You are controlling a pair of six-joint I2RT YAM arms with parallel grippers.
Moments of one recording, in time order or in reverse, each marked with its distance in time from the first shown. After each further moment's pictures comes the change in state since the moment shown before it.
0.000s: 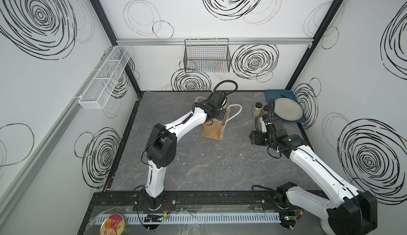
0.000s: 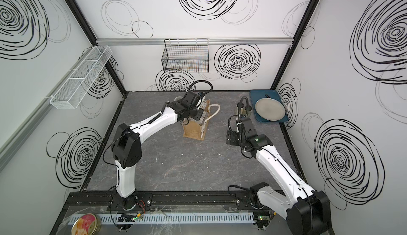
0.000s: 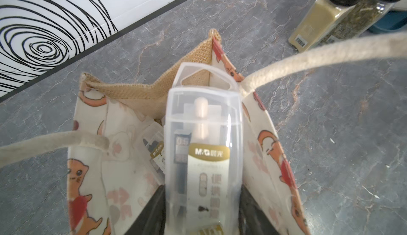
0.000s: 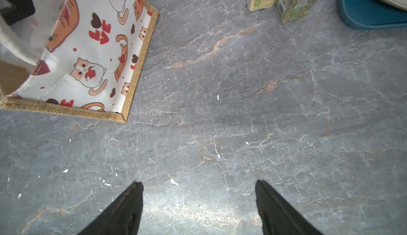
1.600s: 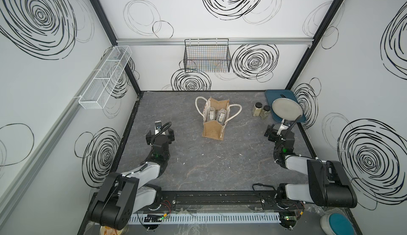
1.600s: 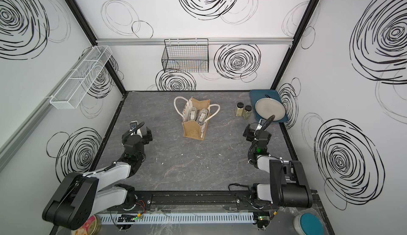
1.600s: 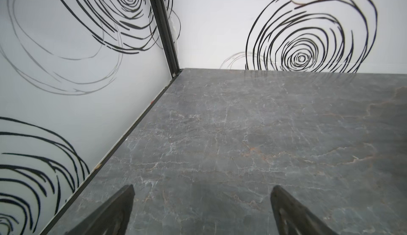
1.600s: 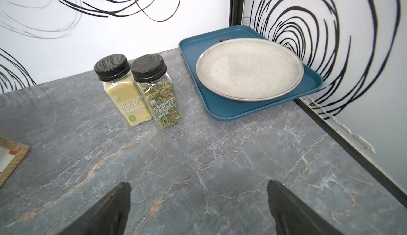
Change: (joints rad) left arm 0.450 -0.739 -1.535 1.409 -0.426 0.064; right arm -0.408 0.309 -0.574 1.452 0.147 -0.205
